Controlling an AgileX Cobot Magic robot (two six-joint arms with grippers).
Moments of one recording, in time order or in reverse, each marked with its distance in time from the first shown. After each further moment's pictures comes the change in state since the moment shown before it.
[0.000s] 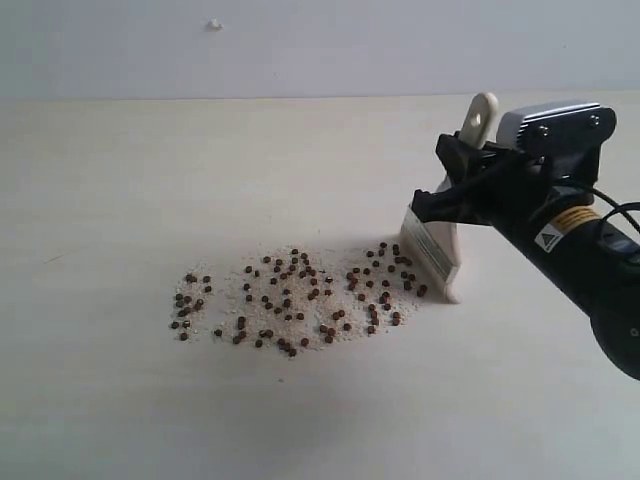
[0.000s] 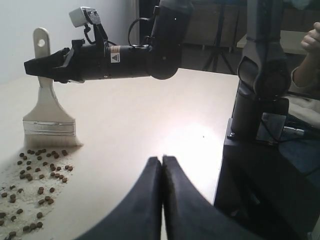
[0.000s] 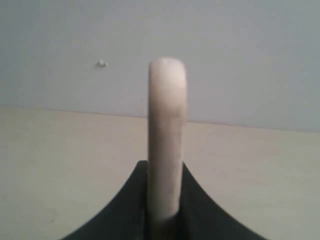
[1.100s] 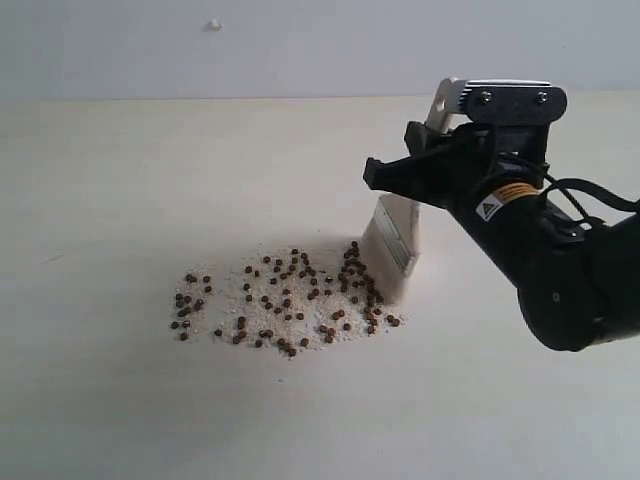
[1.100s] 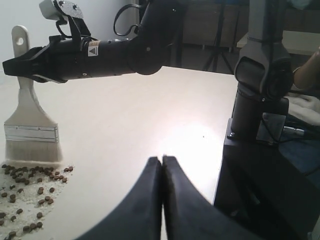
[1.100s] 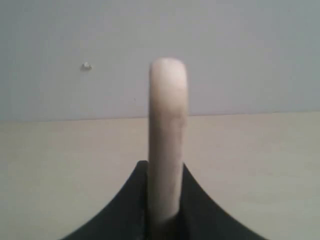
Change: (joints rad) left arm 0.000 0.000 0.000 0.000 0.000 0.000; right arm 0.203 -0.044 -0.135 0.368 0.208 -0.068
